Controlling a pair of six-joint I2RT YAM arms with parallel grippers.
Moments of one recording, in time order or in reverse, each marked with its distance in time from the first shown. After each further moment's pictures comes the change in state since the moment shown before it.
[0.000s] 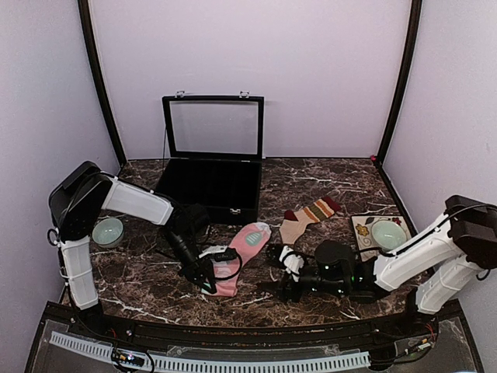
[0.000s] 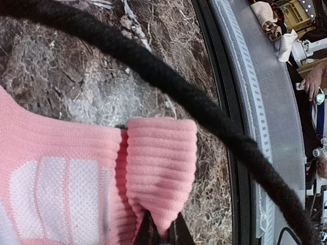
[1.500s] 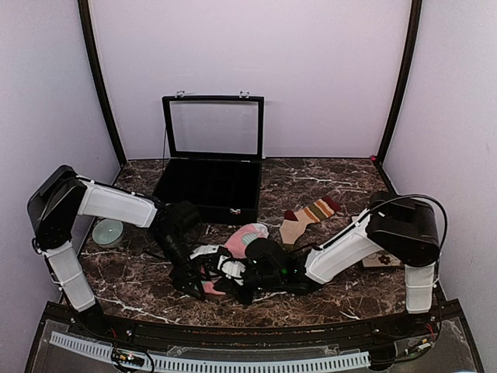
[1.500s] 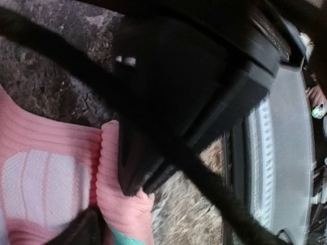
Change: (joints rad) left arm 0.005 -0.153 -0.106 0.040 -0.070 -0.092; right arm 0.050 0.541 0.528 -0.174 -0.240 -0.117
